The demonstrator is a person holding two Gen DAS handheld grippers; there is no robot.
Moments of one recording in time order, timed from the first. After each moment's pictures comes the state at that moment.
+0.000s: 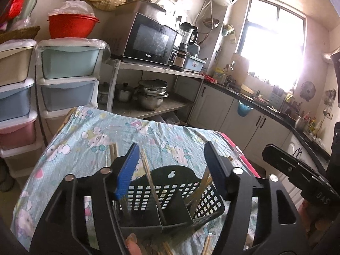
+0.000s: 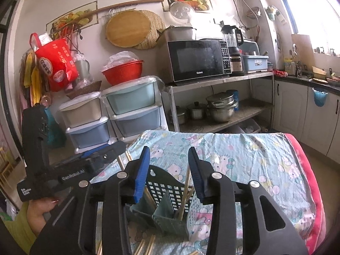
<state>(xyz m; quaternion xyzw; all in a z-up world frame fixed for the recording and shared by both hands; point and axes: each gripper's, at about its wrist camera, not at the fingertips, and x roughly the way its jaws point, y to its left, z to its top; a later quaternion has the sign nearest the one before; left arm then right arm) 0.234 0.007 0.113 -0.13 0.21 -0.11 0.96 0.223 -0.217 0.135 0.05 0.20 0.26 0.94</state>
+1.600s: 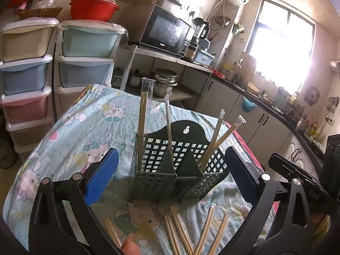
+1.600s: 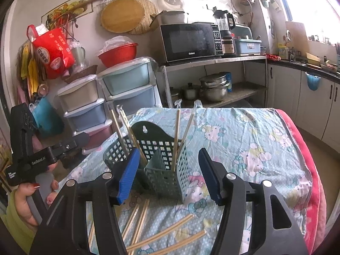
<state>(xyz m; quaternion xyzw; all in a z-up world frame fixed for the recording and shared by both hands) 0.174 0.030 0.076 -0.16 0.24 -0.08 0.95 0.181 -0.243 0.091 0.04 0.25 0.24 0.94</state>
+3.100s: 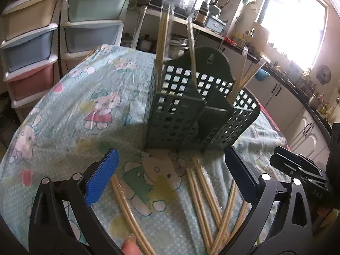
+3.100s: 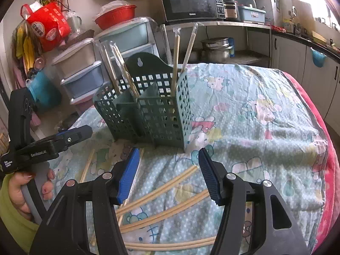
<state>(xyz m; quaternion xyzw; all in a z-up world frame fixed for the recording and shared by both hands) 0.162 0.025 -0.004 -0.13 0.35 -0.06 0.93 0.172 -0.234 0.011 0.02 0.35 0.25 0.90</state>
